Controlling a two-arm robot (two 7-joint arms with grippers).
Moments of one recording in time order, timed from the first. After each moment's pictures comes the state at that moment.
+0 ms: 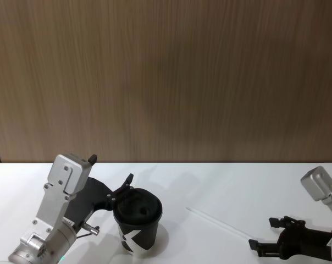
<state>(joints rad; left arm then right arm) -0.24 0.38 0.45 -1.63 -0.20 0.01 -0.01 0.32 0.69 -0.37 -1.43 0.41 0.40 0.64</state>
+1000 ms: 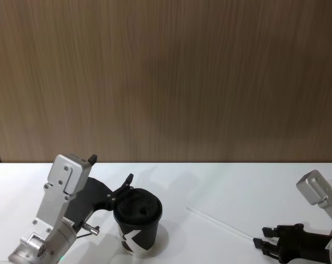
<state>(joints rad) -0.24 0.38 0.45 -1.63 -0.20 0.01 -0.01 0.34 0.71 -0.41 -1.42 0.41 0.40 0.64</state>
